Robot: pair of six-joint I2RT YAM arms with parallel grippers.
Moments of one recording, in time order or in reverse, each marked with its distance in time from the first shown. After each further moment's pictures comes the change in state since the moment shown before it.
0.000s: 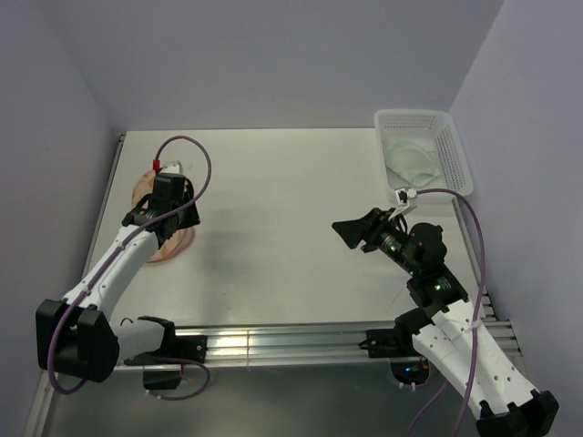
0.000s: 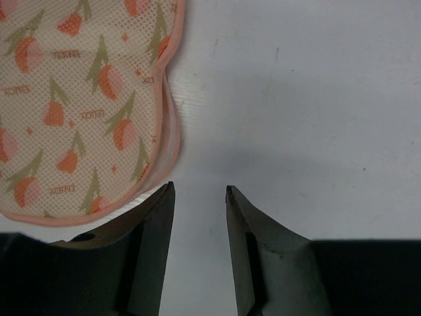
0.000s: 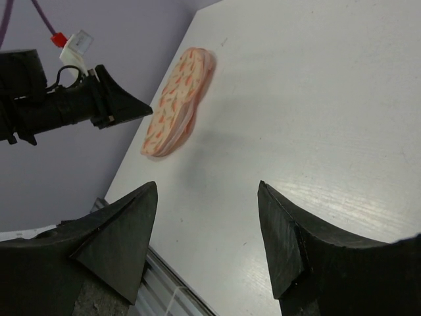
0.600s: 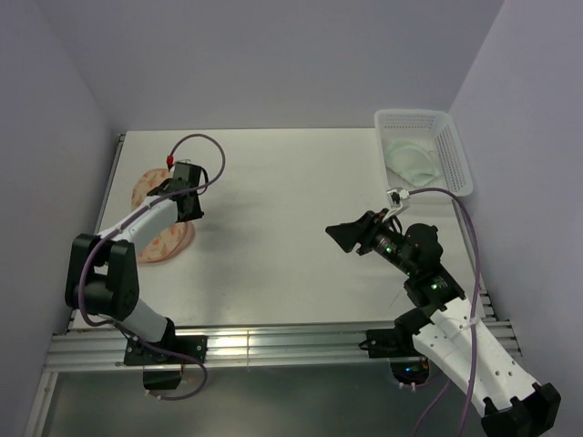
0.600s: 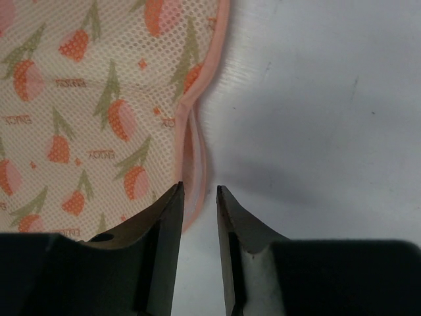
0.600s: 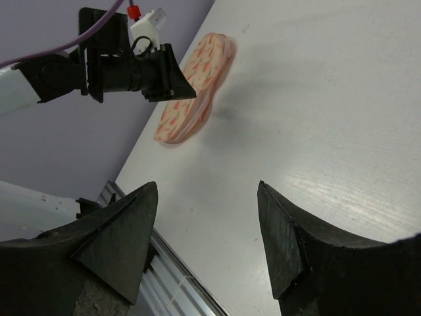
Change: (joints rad) left arm 0.007 0.369 0.119 0.055 -0.147 0.018; right arm 0.050 0.014 -0.019 0.063 -0.035 -0.001
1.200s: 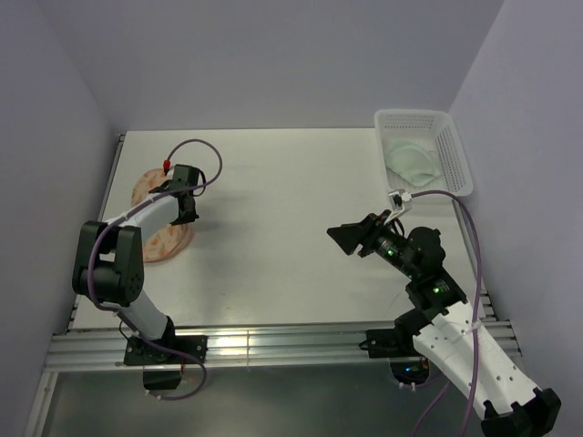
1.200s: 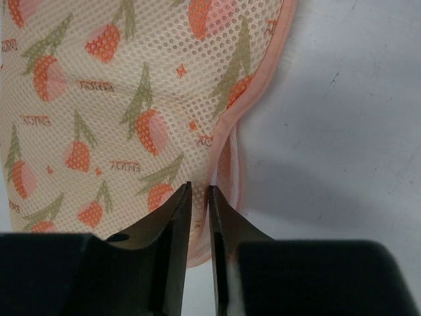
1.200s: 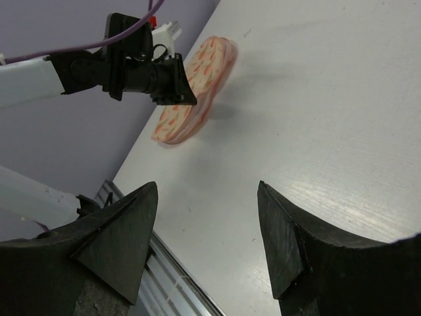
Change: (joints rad) left arm 0.048 0.110 0.005 0.023 -0.077 0.020; right arm 0.002 -0.027 -0.012 -0.005 0.001 -0.019
